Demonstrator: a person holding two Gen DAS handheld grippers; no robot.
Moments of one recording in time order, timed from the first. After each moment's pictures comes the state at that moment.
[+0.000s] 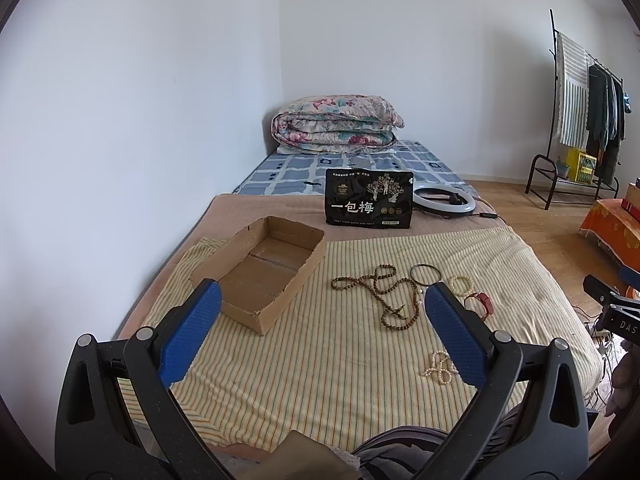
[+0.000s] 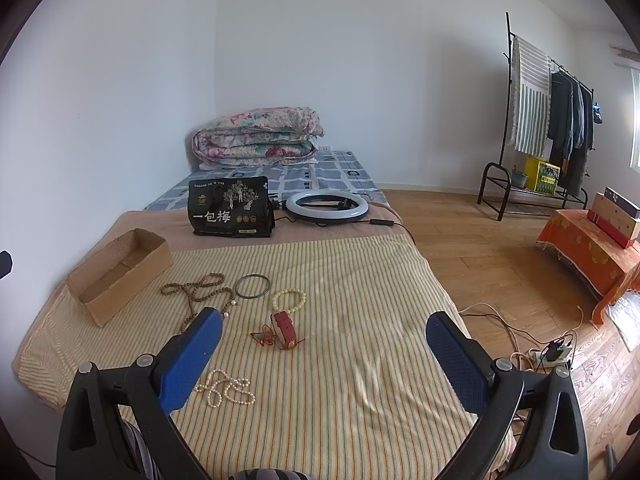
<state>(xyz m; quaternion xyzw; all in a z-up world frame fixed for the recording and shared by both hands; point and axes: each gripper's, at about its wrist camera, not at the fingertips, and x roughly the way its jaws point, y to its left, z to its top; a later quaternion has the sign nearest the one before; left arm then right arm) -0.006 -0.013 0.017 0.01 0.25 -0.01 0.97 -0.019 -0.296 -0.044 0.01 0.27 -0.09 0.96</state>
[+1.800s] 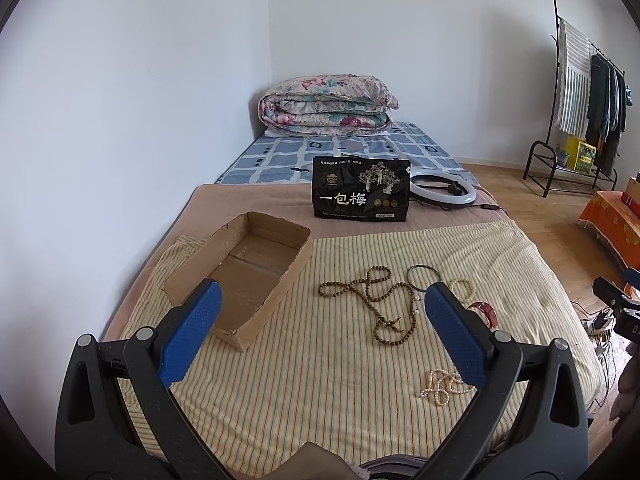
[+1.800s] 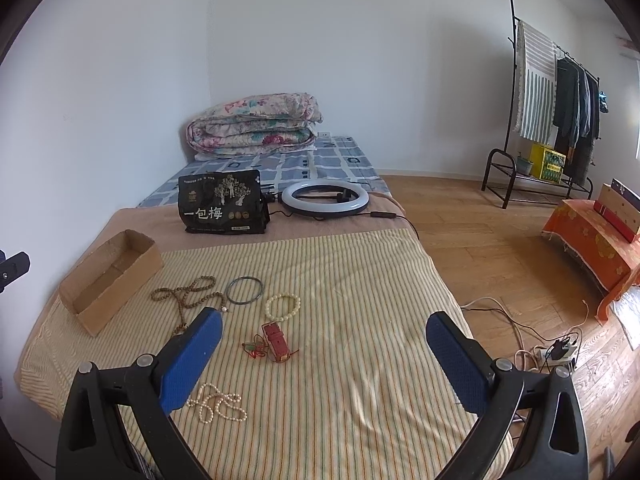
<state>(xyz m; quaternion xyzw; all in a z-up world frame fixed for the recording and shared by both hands) 0.059 -0.027 0.012 0.01 0.29 -0.03 0.96 0.028 -0.315 -0.042 0.02 0.30 -0.08 0.95</state>
